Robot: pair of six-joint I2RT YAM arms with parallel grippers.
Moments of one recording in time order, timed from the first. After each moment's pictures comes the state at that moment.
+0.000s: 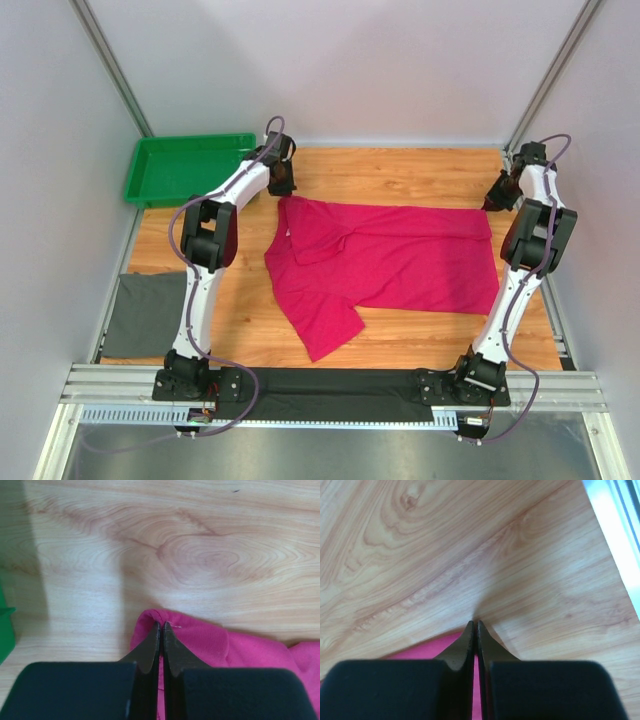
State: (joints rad) left arm -0.32 2.40 2.05 -0.61 -0.07 -0.40; right arm -0.38 2.40 2.06 -0.81 -0.14 0.32
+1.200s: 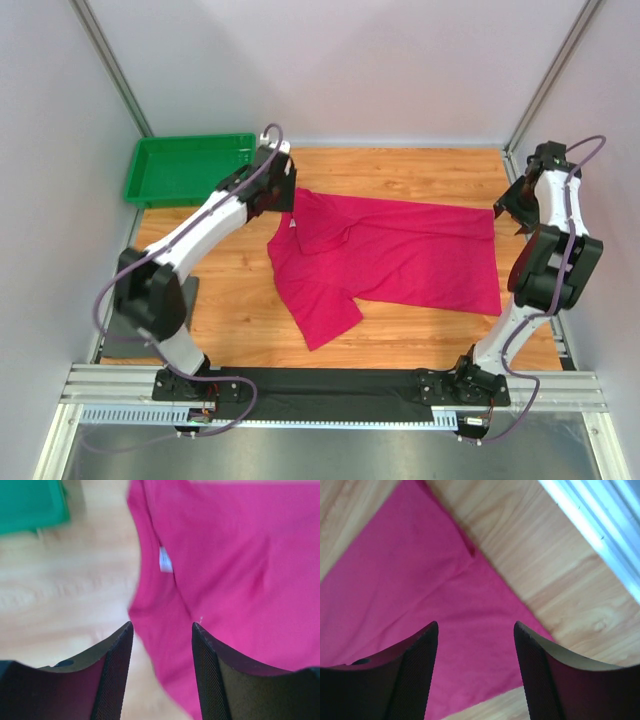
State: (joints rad) left arm -0.49 1.72 1.49 -0.58 -0.26 -0.27; right arm -0.37 1.92 1.70 -0.98 0.10 0.45
